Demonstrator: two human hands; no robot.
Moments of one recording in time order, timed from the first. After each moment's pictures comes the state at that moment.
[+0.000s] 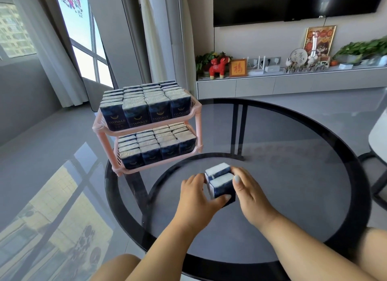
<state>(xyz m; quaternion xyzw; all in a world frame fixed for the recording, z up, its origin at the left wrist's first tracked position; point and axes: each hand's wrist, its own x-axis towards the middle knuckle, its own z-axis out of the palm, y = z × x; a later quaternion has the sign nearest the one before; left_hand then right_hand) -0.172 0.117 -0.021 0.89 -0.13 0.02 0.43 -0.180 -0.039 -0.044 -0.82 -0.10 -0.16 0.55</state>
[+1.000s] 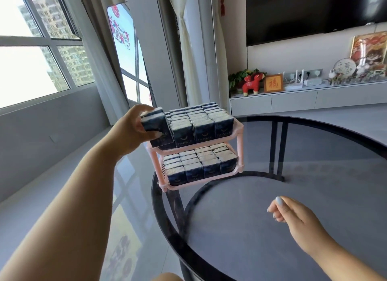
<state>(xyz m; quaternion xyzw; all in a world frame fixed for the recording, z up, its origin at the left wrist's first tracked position) -0.076 0.312 0.167 0.89 -0.13 0.13 0.41 -0.180 -0.040 -0.043 -0.82 -0.01 -0.15 0.55</state>
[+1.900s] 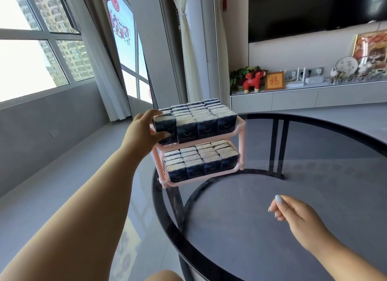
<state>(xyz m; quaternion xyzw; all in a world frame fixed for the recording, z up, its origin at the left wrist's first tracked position) -0.046 0.301 0.129 0.93 -0.09 0.26 0.24 -0.178 -0.042 -0.047 -0.83 -0.01 -0.14 0.53</state>
